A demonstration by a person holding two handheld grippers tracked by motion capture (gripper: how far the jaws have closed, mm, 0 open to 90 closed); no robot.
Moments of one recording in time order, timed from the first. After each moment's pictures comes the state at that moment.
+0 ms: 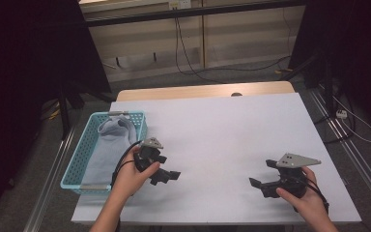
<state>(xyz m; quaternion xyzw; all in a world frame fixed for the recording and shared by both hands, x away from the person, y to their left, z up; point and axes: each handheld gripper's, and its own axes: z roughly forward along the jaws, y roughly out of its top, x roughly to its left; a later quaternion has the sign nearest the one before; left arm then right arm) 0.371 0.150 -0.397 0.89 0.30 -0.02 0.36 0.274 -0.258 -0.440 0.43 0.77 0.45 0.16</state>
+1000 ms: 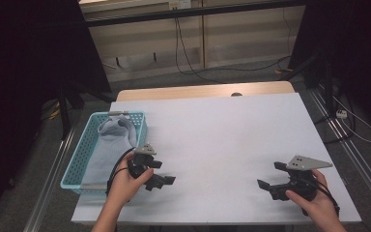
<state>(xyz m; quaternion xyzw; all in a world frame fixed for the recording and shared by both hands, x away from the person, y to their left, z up) 0.362 0.168 -0.411 0.88 0.31 -0.03 0.37 0.263 -0.278 -0.439 0.44 0.76 0.45 0.16</state>
